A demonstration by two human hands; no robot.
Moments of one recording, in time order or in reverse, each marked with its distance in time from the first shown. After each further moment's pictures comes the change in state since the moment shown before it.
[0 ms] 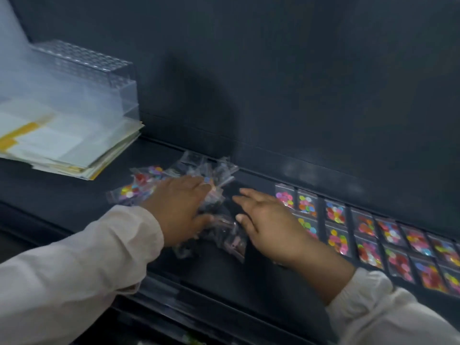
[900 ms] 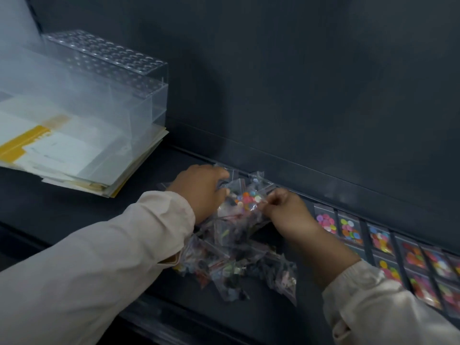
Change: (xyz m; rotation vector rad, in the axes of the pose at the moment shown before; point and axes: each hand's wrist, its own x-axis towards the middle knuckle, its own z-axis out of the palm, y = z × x) left_hand 0.053 -0.087 -0.003 -0.362 0.110 -0.193; right_hand 0.111 -0.020 0.032 0.760 0.200 0.633
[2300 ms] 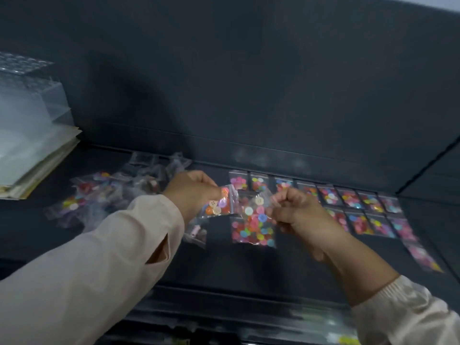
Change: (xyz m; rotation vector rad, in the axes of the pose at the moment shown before) left_hand -0.056 0.164 0.041 -0.873 -0.125 -0.275; right_hand -0.125 0.082 -0.159 0.366 -0.009 0.045
